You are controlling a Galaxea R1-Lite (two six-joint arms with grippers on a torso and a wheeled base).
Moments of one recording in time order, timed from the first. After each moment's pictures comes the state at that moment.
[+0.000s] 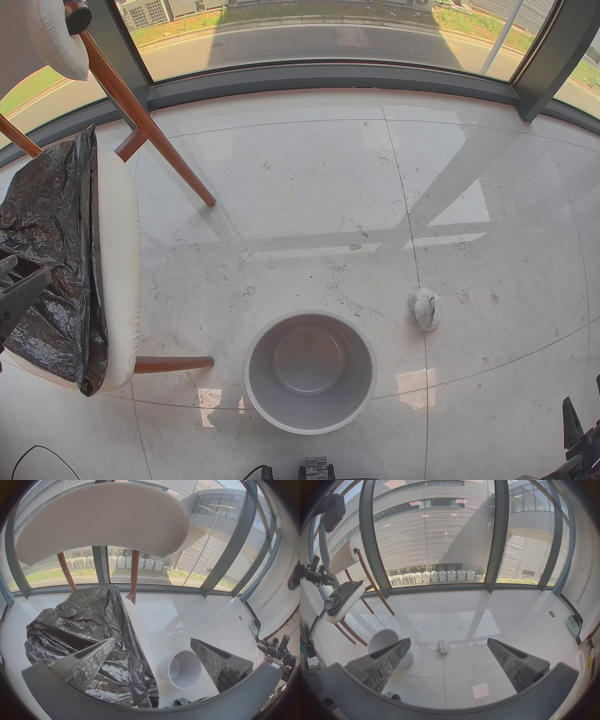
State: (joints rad) left arm -0.14 0.76 -0.72 0.05 -0.14 -0.06; right arm 0.00 0.02 -0.02 0.00 -0.01 0.02
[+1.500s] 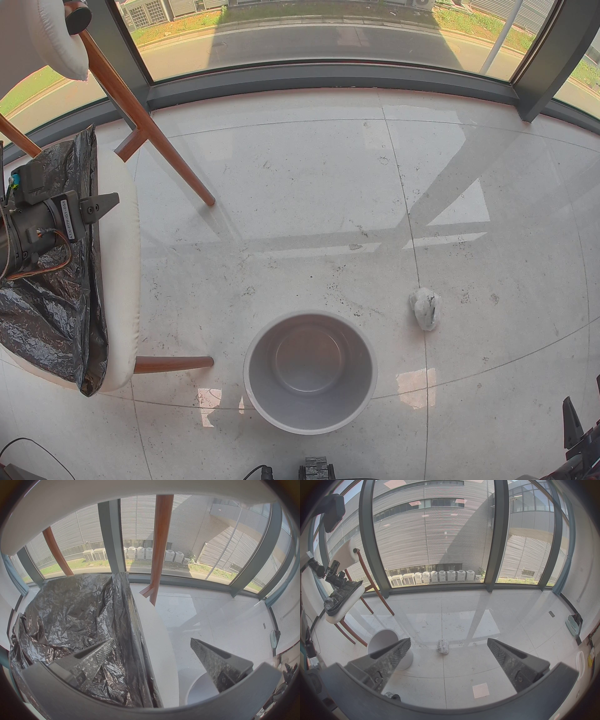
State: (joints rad) left arm -0.13 1.30 -0.93 -0.16 0.06 -0.13; right arm 0.00 0.02 -0.02 0.00 -0.02 0.02
